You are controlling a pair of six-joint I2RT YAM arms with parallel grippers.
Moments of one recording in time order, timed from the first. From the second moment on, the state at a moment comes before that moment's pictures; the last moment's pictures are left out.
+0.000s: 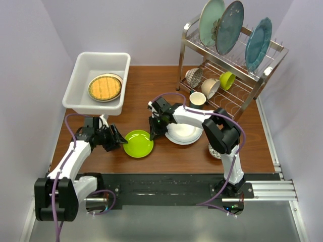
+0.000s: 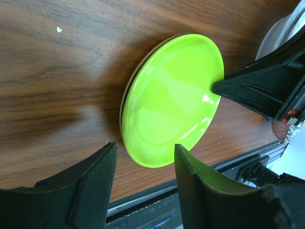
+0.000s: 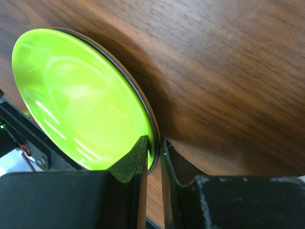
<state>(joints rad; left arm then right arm) 0.00 1.03 0.53 -0.53 0.46 -0.55 0.77 2.07 1.45 -0.50 -0.36 0.50</state>
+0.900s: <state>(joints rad) -0.04 1.15 0.51 -0.43 0.41 -0.59 0.76 2.07 1.43 -0.48 -0.39 0.50</state>
